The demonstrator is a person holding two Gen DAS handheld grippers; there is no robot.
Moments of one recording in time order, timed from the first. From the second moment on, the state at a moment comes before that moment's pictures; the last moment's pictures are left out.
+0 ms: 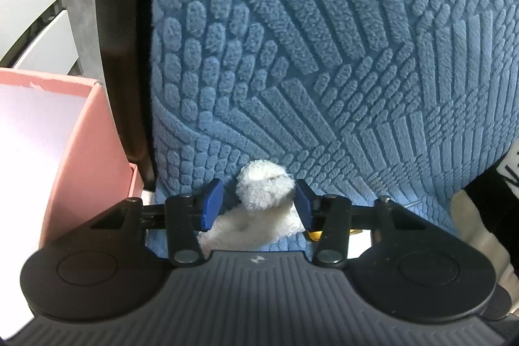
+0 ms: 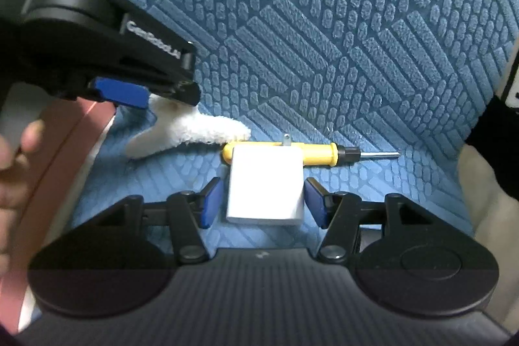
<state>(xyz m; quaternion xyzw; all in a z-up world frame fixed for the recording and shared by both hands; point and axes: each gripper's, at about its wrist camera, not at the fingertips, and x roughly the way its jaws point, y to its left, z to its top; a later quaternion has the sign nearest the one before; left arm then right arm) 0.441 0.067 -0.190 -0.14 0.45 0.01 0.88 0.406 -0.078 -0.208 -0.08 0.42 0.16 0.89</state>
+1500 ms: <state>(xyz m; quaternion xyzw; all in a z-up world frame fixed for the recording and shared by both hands) 0.316 0.054 -0.149 -0.10 0.43 -0.04 0.90 0.316 -0.123 -0.177 -0.04 0.47 0.09 0.88</state>
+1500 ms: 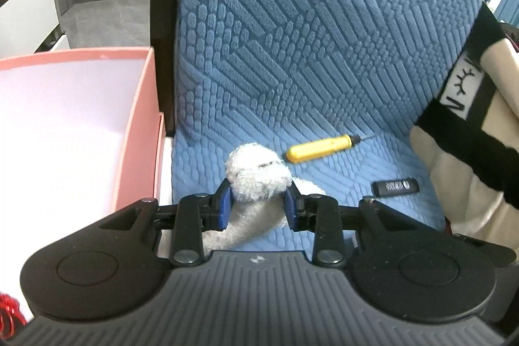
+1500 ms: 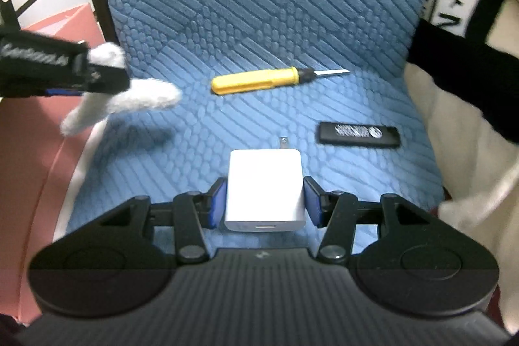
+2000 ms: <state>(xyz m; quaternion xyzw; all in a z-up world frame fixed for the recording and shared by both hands) 0.232 0.033 -0.148 -0.12 0.44 -0.06 0.89 0.258 -0.151 -0.147 -0.01 0.47 0.05 0.88</state>
